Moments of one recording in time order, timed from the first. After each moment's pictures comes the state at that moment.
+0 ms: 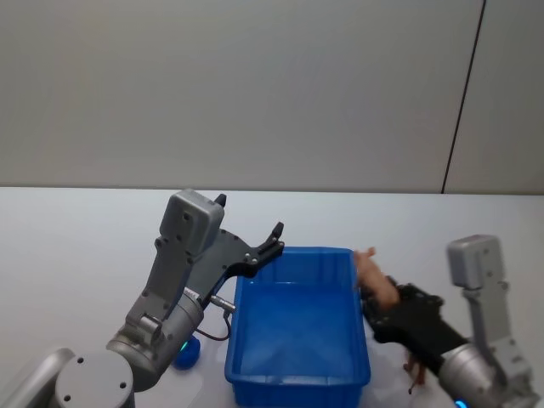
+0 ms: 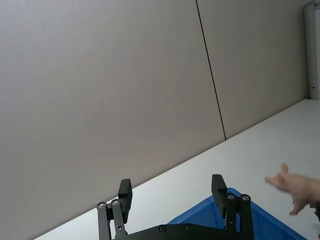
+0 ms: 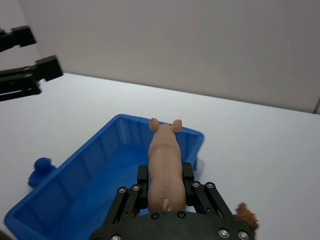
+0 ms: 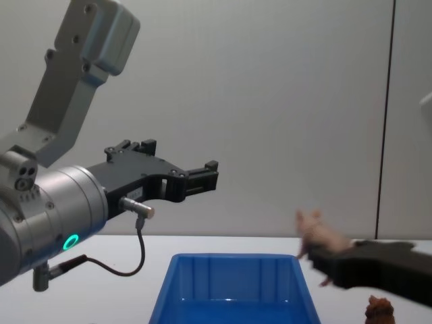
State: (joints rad) left arm -0.24 0.38 0.45 -1.63 -0.20 0.01 -0.01; right arm 0.01 0.18 -0.29 -1.69 0.20 0.25 0.15
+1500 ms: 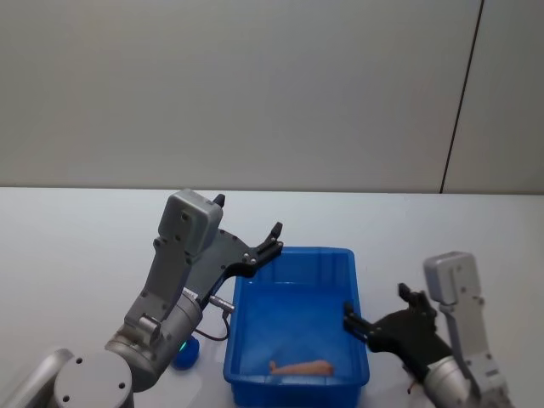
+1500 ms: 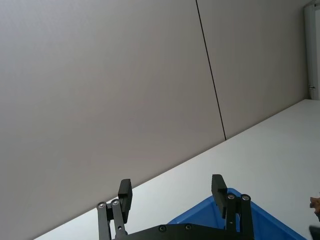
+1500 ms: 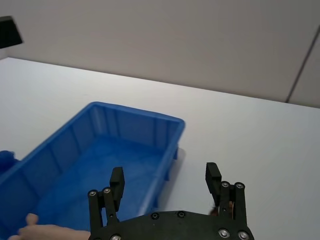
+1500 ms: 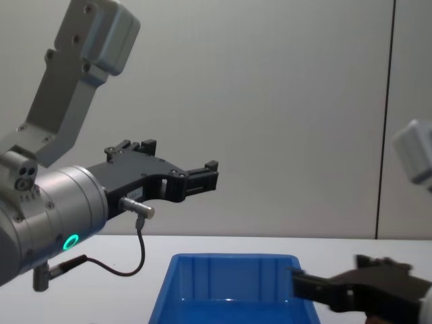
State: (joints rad) left arm -0.24 0.38 0.45 -1.63 -0.20 0.01 -0.01; right arm 0.02 0.14 -0.32 -1.62 0.12 0.20 0.04
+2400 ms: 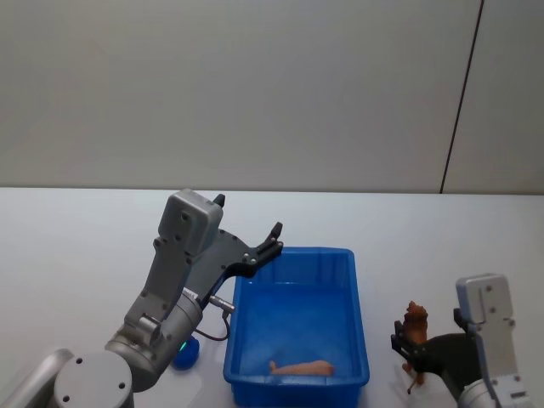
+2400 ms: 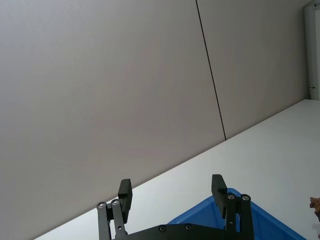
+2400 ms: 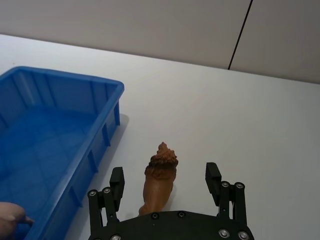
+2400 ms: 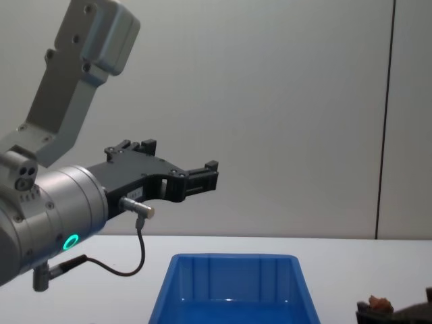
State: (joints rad) left arm -0.24 0.38 0.45 -1.63 -0.20 0.01 -0.01; right arm -0.05 0.16 -0.29 -1.65 0.09 0.28 -0.14
